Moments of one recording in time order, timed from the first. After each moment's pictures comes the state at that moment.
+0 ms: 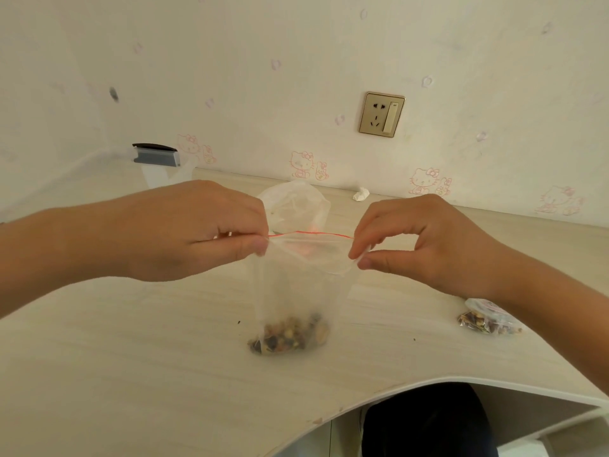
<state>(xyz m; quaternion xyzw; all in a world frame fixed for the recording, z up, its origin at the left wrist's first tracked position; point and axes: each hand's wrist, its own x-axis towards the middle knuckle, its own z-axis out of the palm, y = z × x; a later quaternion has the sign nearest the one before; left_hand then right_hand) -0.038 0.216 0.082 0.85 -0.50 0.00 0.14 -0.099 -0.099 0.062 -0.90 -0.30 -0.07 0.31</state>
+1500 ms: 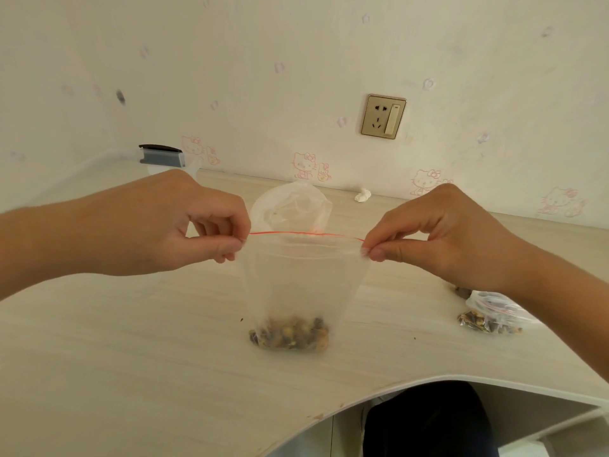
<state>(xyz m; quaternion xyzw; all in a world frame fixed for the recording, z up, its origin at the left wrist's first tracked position) -0.046 0.239 0.083 0.85 -0.48 0.02 0.21 -0.106 -0.105 0.070 -0.89 -0.28 -0.09 0.34</state>
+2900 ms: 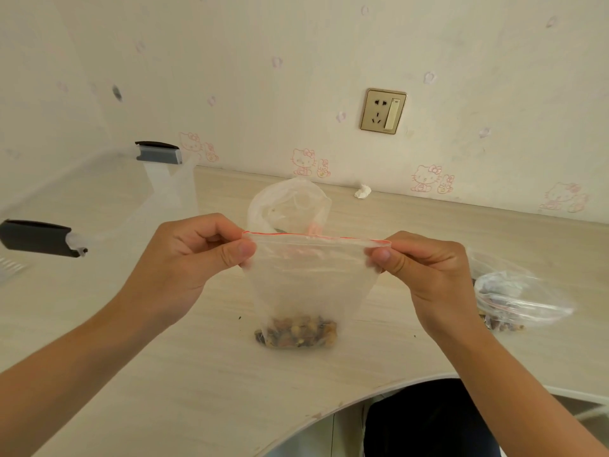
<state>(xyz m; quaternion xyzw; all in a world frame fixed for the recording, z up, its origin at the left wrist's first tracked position) -0.068 0.204 0.008 0.71 -0.22 0.02 0.67 -0.114 -0.085 -0.018 -0.69 -0.14 -0.22 0.68</state>
